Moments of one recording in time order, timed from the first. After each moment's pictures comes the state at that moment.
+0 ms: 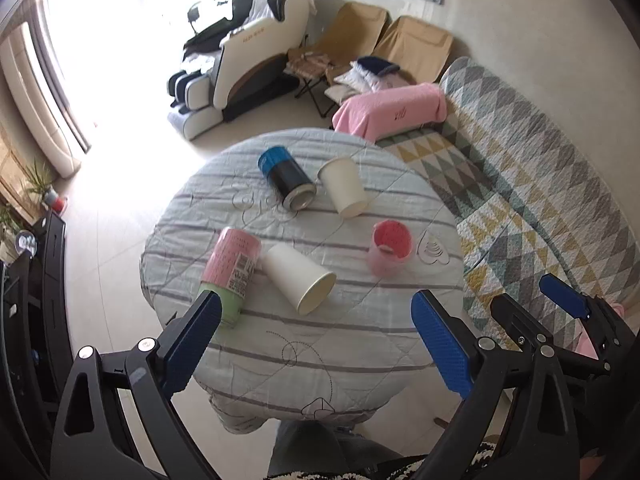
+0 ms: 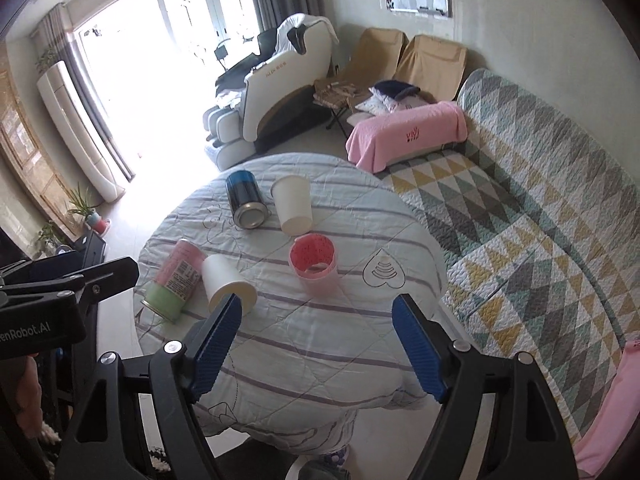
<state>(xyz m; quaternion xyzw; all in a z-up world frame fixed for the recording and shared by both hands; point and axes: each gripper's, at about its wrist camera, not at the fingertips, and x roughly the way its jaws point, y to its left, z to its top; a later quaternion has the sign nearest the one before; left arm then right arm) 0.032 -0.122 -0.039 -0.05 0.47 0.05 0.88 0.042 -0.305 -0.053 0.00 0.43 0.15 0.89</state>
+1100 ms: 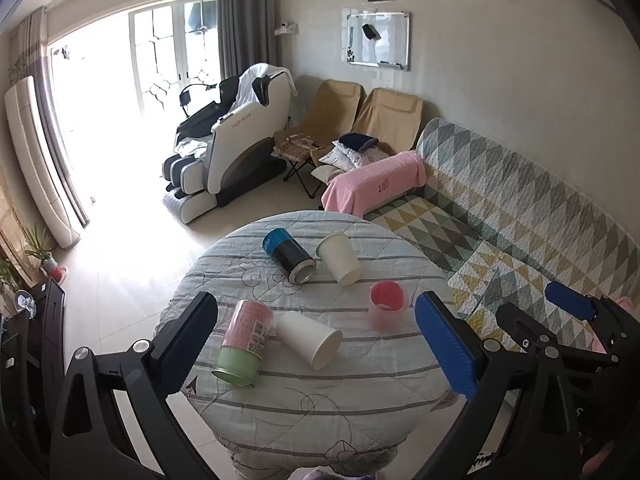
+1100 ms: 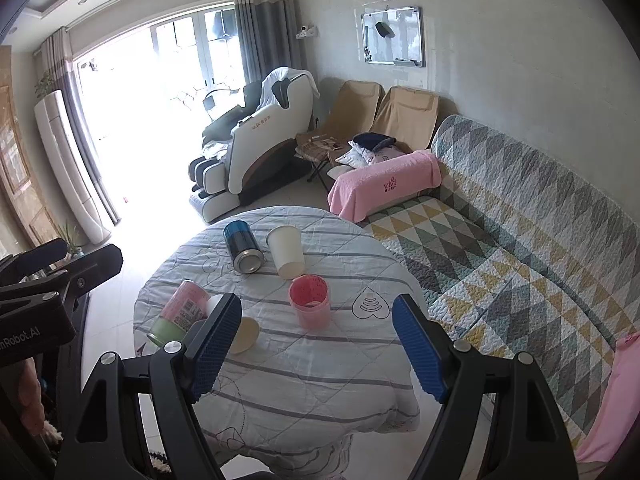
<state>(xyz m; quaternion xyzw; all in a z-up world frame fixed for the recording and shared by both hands) -0.015 -0.117 -0.005 -0.01 0.33 0.03 0.94 -0.006 -0.299 -0.026 0.01 0.34 0.11 0.94</state>
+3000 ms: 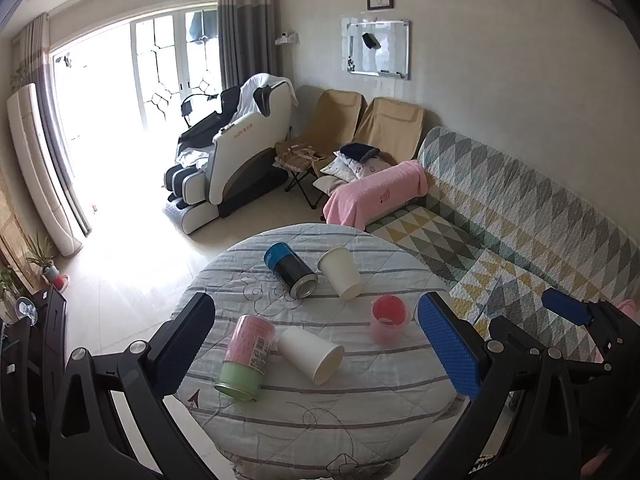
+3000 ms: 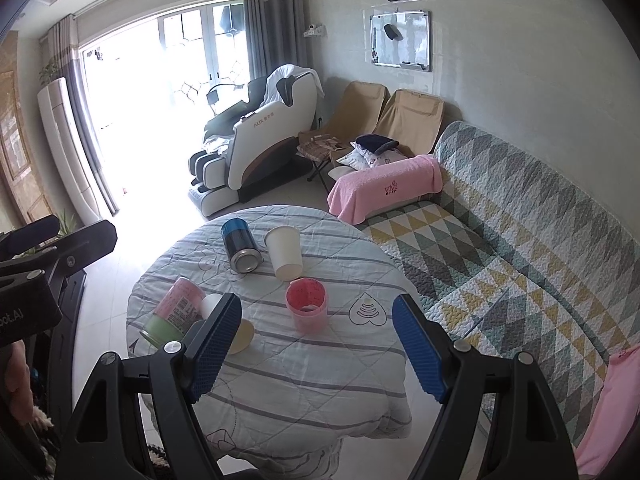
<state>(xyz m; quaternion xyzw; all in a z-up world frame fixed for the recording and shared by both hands) -0.007 -0.113 0.013 0.00 0.32 0.03 0.95 -0.001 -0.299 -0.024 -0.01 0.34 0.12 0.93</state>
